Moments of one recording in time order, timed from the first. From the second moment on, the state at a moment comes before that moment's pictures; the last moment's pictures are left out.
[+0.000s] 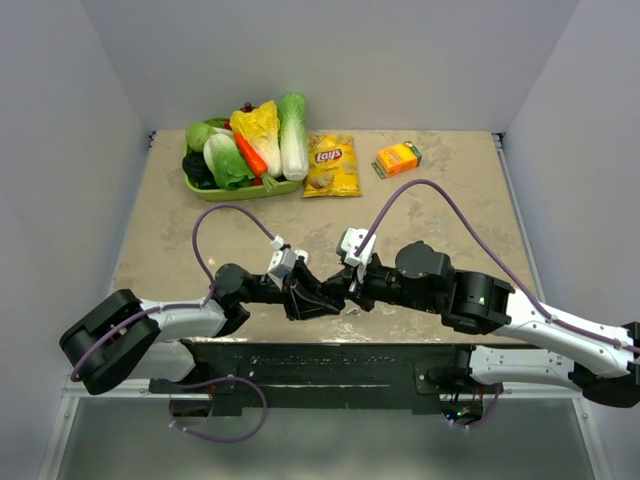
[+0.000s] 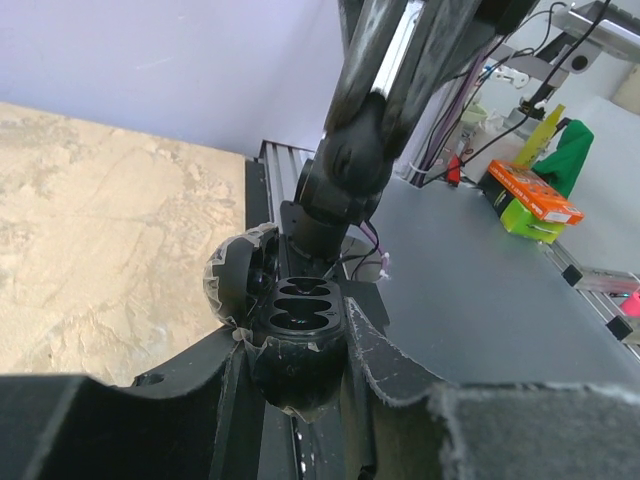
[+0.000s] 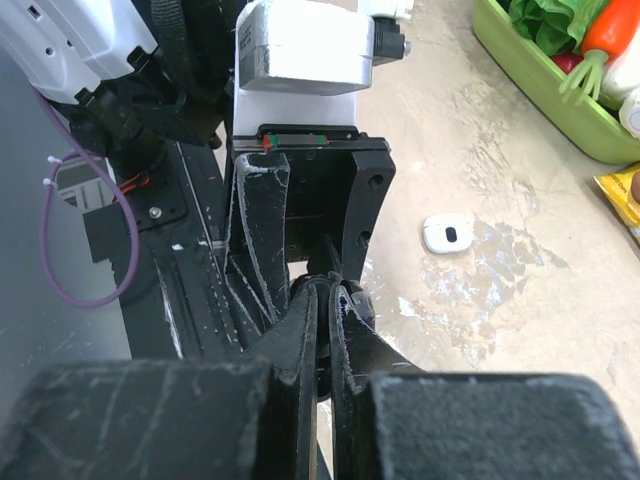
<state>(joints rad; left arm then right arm) -0.81 1.29 0.31 1.29 0.85 -0.53 1.22 0.93 1.07 -0.45 0.06 0.00</state>
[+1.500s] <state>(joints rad) -0.83 1.23 0.20 1.29 0.76 -0.46 1.23 0.93 1.07 -0.46 0.01 0.00</state>
